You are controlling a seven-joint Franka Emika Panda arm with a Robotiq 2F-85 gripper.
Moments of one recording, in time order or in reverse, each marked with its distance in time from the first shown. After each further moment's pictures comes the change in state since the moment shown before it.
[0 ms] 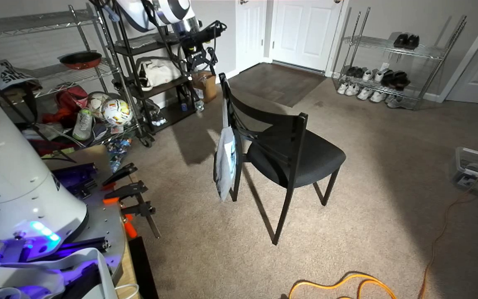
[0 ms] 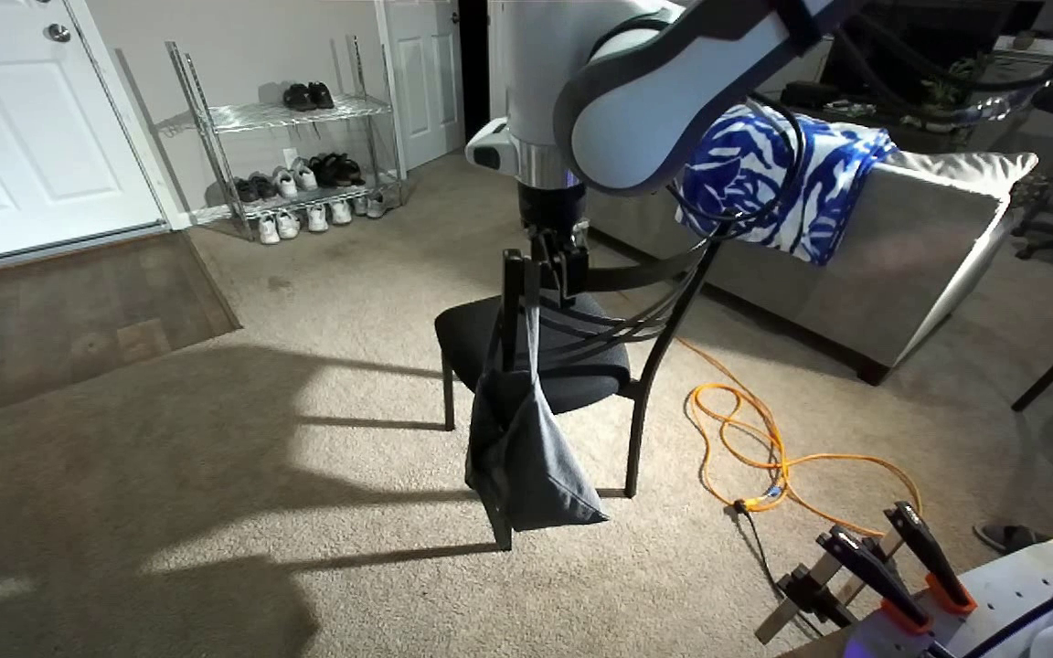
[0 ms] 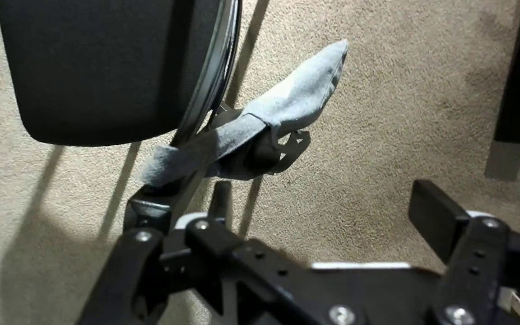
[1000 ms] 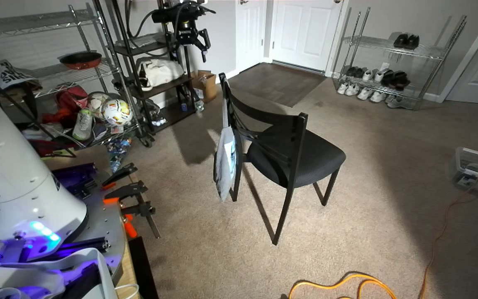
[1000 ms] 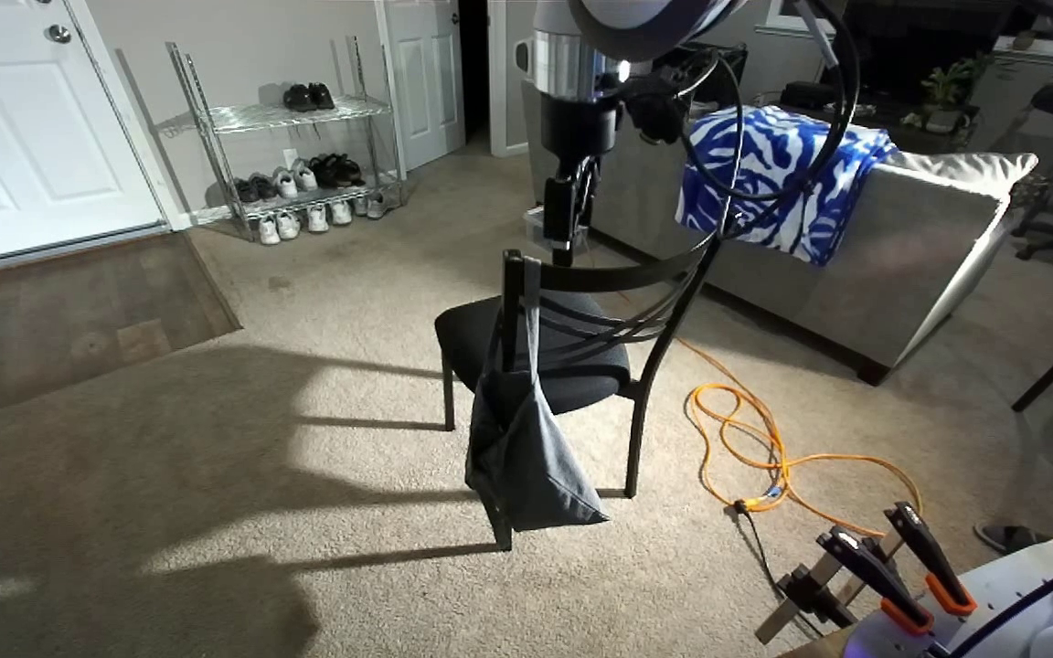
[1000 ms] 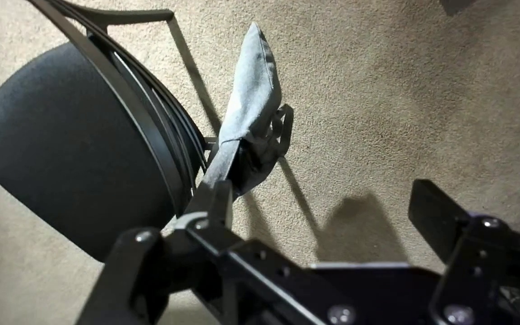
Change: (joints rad) arm -0.005 -0.188 -0.001 -0.024 0.310 -0.188 0.467
